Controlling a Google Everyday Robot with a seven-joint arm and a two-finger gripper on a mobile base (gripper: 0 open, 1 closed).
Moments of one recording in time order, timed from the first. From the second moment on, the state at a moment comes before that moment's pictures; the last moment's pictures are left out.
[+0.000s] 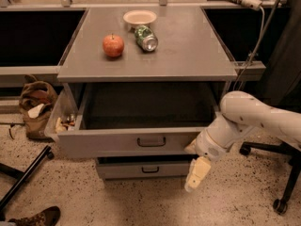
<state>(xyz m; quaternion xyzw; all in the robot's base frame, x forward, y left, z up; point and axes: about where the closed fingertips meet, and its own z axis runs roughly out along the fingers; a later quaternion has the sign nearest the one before) 0.451 -0.134 0.615 -0.57 0.77 0.28 0.09</state>
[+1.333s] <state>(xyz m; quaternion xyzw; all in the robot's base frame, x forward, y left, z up) 0.564 -0.124 0.661 -0.60 0.78 0.08 0.17</state>
